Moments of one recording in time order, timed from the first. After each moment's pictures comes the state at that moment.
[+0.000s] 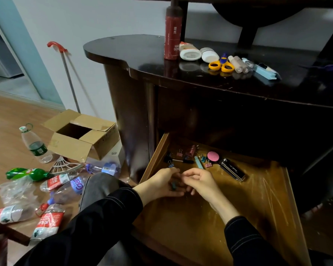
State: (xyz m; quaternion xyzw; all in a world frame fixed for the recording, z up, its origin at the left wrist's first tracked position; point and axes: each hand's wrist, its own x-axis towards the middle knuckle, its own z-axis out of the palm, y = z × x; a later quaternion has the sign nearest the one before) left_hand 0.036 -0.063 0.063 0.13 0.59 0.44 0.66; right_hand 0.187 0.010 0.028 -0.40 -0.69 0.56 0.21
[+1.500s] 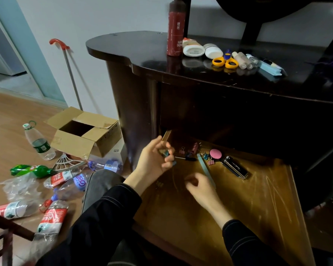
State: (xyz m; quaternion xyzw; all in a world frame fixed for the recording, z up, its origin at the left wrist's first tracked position) left_hand -0.002 -0.065 0.082 0.16 0.34 0.66 0.65; right_hand 0.181 -0.001 -0.003 -0.47 -0.75 0.44 0.15
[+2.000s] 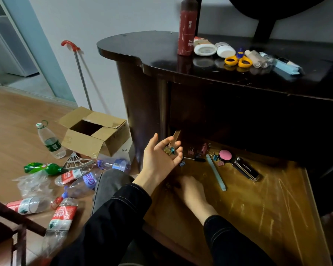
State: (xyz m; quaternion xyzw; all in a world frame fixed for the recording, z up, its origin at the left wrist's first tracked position) left_hand -0.007 -0.067 0.081 0.07 0.30 0.74 0.60; right_hand 0.113 -0.018 -0.013 -0.42 -0.88 0.23 -0.01
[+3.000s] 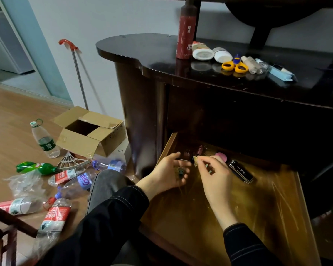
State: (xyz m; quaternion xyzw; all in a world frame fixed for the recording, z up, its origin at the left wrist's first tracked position) left_hand 0.013 -0.060 0.066 0.13 0.48 0.53 0.68; right_hand 0.173 -0.014 0.054 -0.40 -0.76 0.20 0.48
